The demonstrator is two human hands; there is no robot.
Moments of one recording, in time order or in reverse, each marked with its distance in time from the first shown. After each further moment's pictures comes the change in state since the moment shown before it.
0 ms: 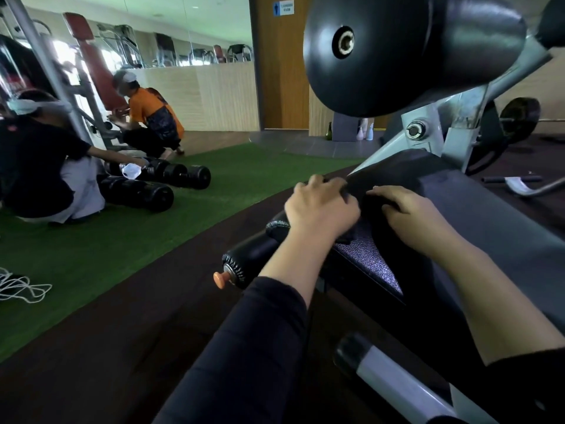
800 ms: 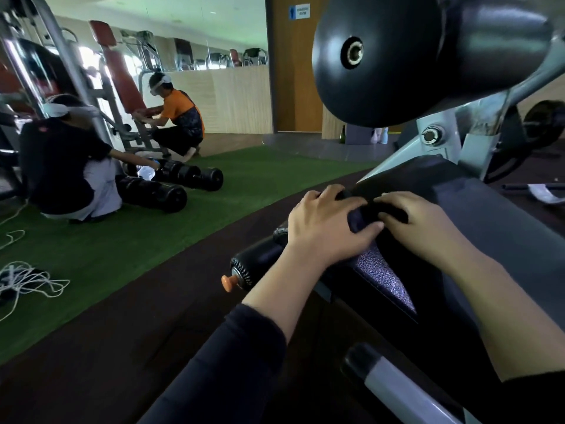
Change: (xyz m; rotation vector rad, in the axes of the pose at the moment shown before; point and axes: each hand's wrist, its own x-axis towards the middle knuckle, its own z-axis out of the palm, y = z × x) left_hand -0.009 -0.018 0.009 0.138 0.103 0.243; right_hand 0.007 0.002 0.003 -0.071 0.025 -0.106
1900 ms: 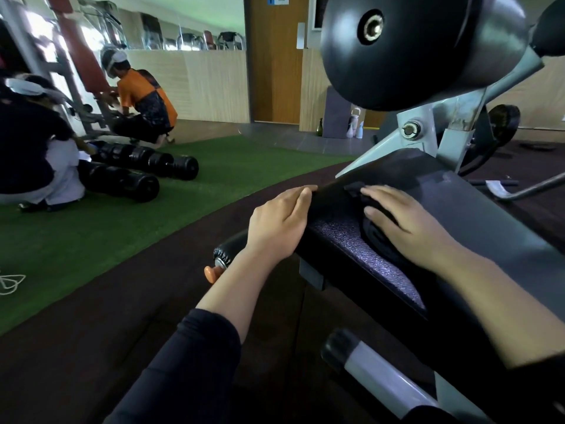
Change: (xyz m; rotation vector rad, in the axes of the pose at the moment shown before) left_hand -0.022 -0.051 -0.002 -0.494 0.018 -0.189; right_hand -0.020 -0.007 0.003 -0.065 -0.042 -0.188
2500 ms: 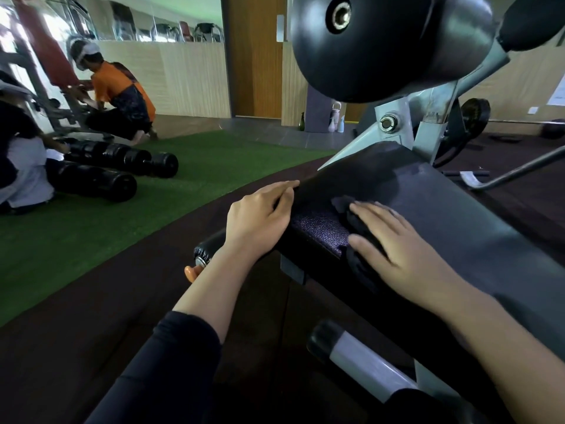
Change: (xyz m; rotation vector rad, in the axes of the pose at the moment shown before) left_hand -0.001 0.004 0.004 0.055 0.040 0.005; right_hand -0.052 -0.013 0.001 -0.127 -0.039 0.036
